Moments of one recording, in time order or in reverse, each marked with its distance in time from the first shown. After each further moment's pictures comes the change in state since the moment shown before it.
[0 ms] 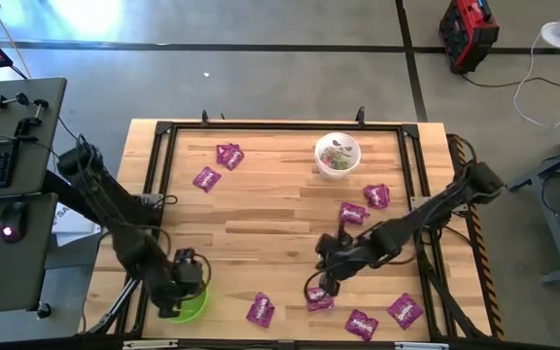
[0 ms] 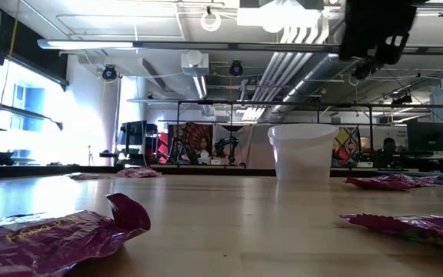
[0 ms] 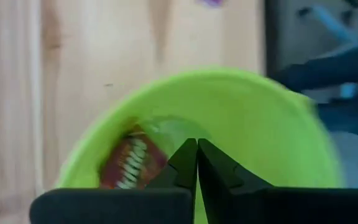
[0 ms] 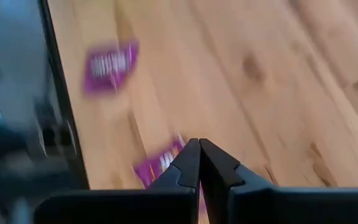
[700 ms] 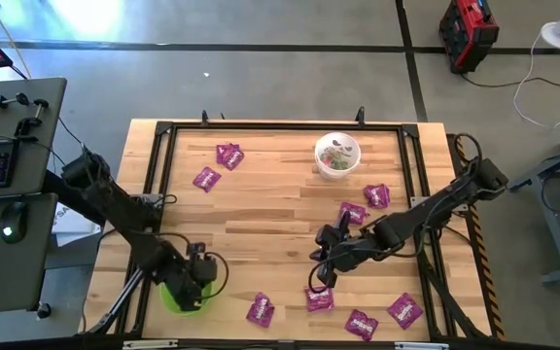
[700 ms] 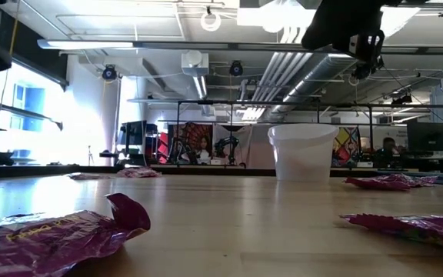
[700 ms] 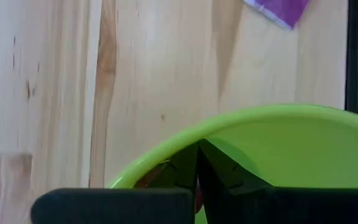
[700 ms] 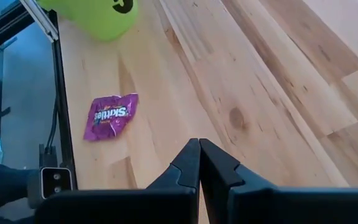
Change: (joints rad) left arm 0.096 0.131 0.000 0.021 -0.094 0.044; right arm -0.023 -0.050 -0.056 0.113 0.096 -0.086
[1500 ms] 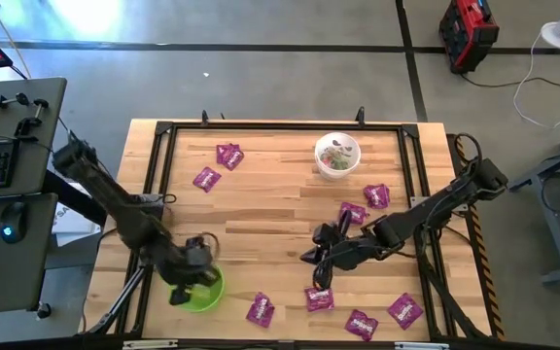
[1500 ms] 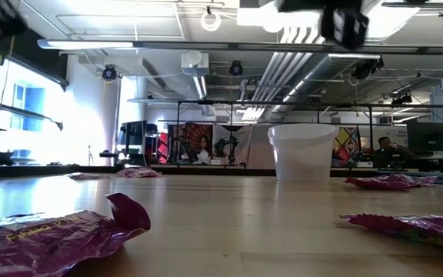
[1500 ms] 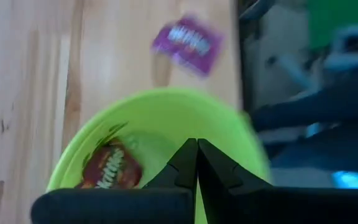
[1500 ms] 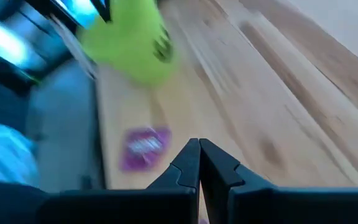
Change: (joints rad) left arm 0.063 -0.251 0.000 0.043 0.118 0.048; right arm 0.000 0.001 0.001 0.191 0.025 0.001
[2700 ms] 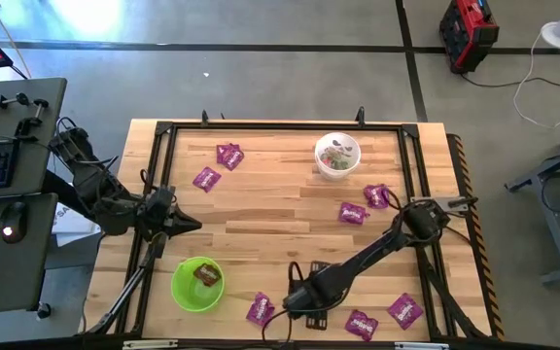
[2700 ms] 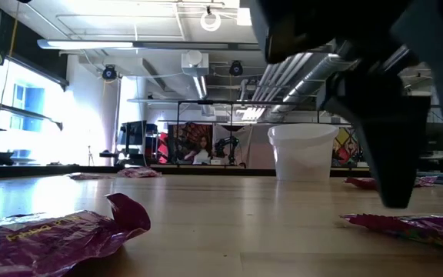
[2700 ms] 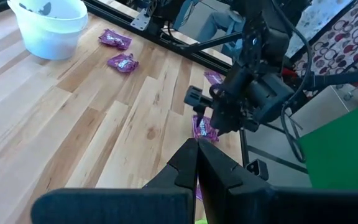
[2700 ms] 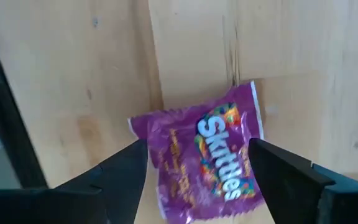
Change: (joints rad) left arm -0.037 -0.466 0.001 -0.063 -0.579 0.007; right arm 0.073 0.687 0.655 -0.781 -0.417 -0.182
